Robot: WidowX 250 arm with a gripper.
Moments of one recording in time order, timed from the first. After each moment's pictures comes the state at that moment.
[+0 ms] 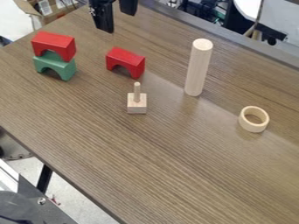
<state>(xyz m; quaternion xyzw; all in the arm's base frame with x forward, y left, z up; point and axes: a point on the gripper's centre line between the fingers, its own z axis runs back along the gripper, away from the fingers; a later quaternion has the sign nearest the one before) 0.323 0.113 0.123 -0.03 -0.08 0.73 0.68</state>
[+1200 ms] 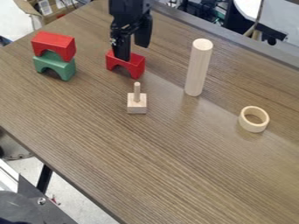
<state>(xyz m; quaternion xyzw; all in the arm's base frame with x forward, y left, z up) 0.347 0.100 0.057 0.01 -0.01 0.73 0.69</state>
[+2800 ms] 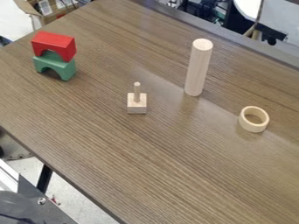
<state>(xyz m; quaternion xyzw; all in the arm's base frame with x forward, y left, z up) 0.340 0.131 0.192 -0.09 -0.10 0.78 0.61</state>
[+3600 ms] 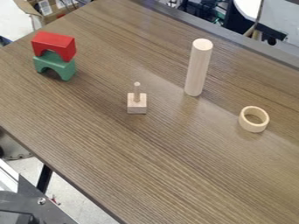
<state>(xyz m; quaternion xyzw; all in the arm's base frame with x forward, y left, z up) 0.269 0.176 0.201 0.03 -0.09 0.85 0.52</state>
